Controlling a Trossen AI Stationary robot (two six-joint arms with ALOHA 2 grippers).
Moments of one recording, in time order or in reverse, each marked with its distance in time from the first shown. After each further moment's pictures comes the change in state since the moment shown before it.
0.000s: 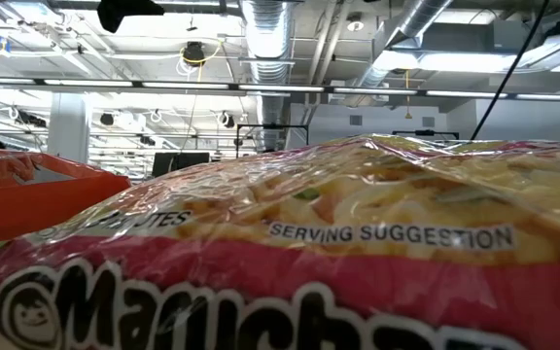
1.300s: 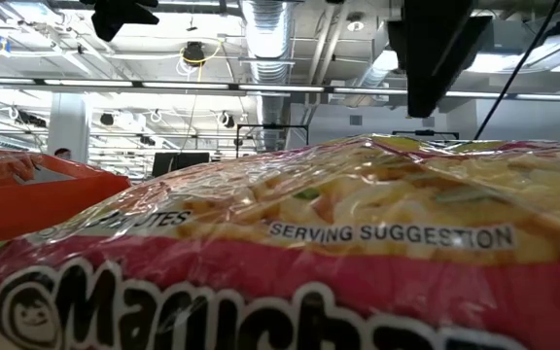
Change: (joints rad) left arm 0.000 0.002 0.000 -0.097 0.066 -0.056; right arm 0.177 0.002 -0.347 0.297 0.499 0.193
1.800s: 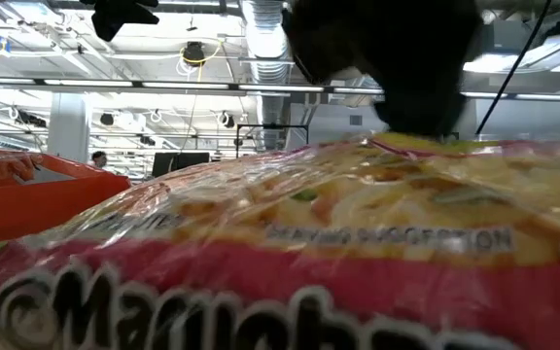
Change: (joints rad) left arm 0.000 0.000 0.000 0.002 0.000 0.000; right arm -0.051 0.111 0.002 -0.039 -0.078 -0.025
